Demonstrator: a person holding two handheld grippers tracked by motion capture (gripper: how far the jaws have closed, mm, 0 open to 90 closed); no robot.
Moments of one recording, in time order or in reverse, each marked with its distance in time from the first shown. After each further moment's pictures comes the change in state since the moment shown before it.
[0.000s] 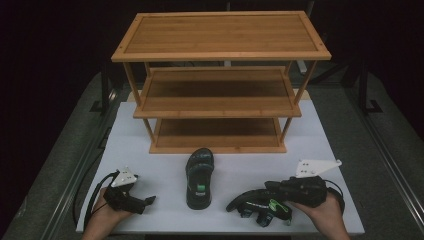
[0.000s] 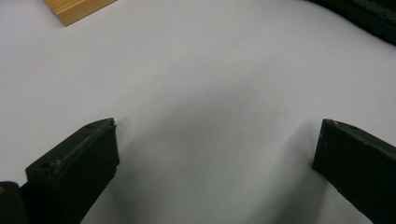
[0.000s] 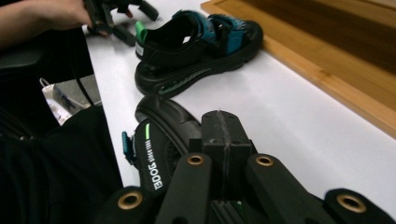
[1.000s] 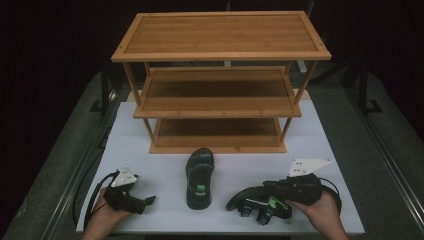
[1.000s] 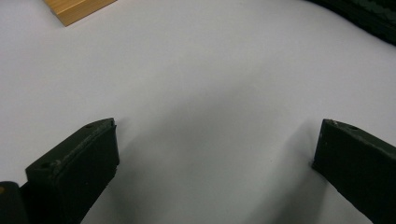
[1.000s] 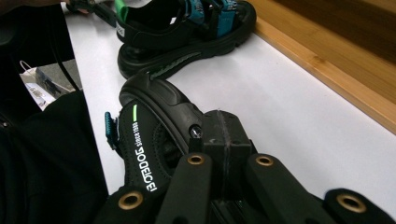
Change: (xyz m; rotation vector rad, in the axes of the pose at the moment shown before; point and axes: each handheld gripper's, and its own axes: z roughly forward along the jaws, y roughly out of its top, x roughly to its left) left arm 0.000 0.000 0.000 0.000 -0.001 -0.001; right arm -0.004 0.002 0.010 0.072 -0.038 -0.020
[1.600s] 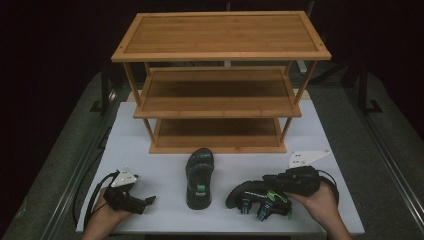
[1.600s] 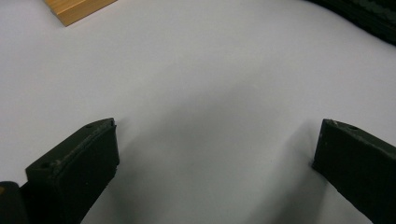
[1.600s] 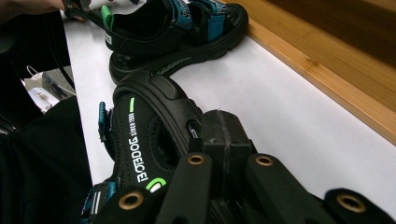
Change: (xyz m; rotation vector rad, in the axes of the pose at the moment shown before) left arm 0.000 0.000 0.000 0.000 0.000 0.000; right arm -0.019 0.005 0.005 -0.001 0.029 0.021
